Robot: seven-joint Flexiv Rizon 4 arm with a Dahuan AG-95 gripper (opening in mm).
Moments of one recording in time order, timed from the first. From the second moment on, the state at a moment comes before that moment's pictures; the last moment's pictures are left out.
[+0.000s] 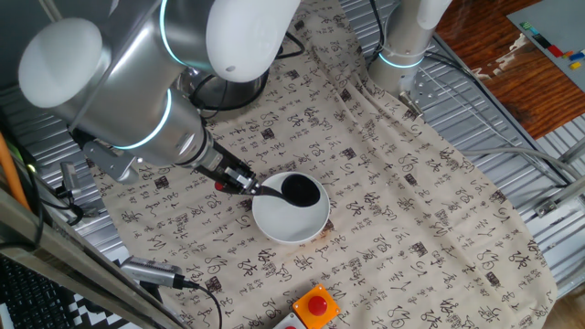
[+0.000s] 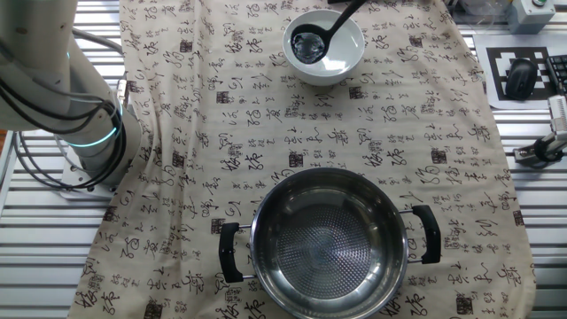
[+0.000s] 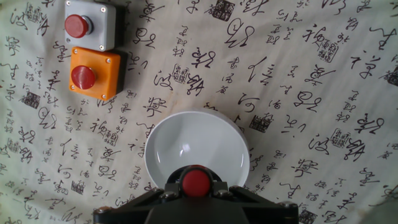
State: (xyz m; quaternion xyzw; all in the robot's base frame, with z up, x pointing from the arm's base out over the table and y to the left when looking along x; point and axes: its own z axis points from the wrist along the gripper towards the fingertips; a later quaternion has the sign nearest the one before) arm 0.542 0.222 0.281 0.21 -0.96 -0.07 0.18
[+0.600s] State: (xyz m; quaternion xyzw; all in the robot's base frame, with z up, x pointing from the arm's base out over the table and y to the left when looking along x) arm 0.542 0.222 0.281 0.22 -0.96 -0.07 0.17
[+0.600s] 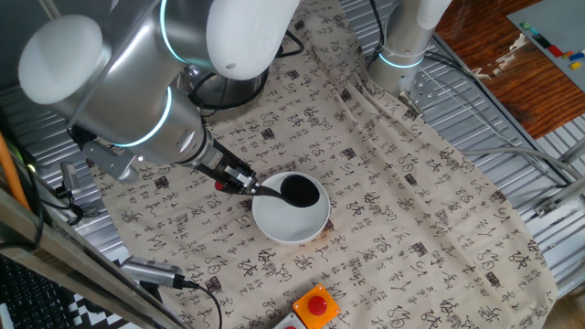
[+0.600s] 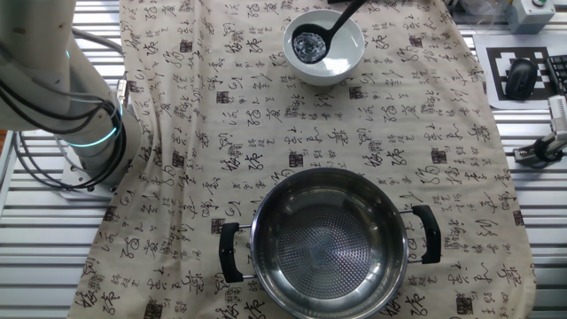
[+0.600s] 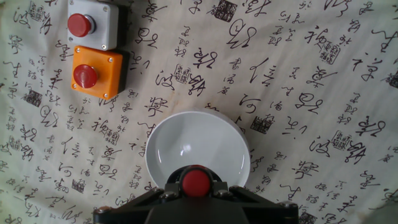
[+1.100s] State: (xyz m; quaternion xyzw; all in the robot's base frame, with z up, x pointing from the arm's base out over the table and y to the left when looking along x) arm 0.542 0.222 0.280 0.22 -0.96 -0.07 0.17
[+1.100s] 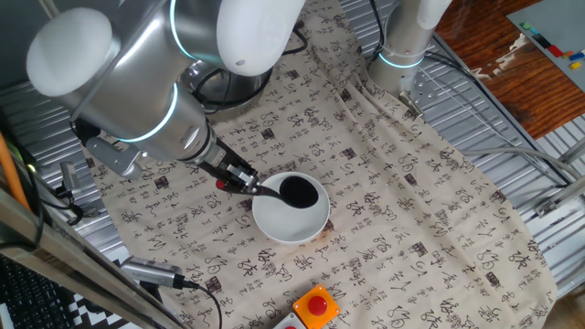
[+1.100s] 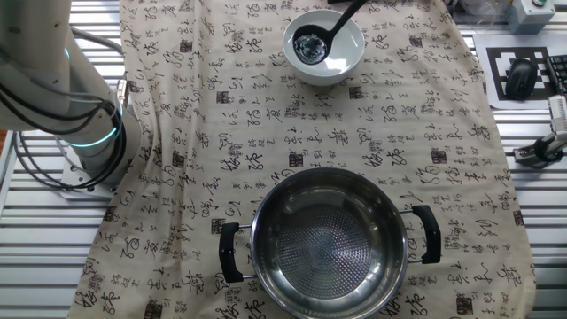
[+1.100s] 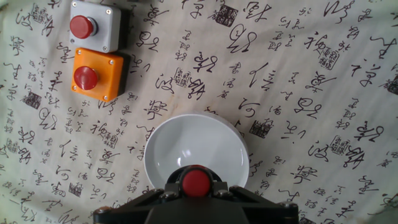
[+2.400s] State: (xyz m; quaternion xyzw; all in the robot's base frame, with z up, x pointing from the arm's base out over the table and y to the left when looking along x) arm 0.540 0.216 0.294 0.23 -0.96 -0.07 0.17
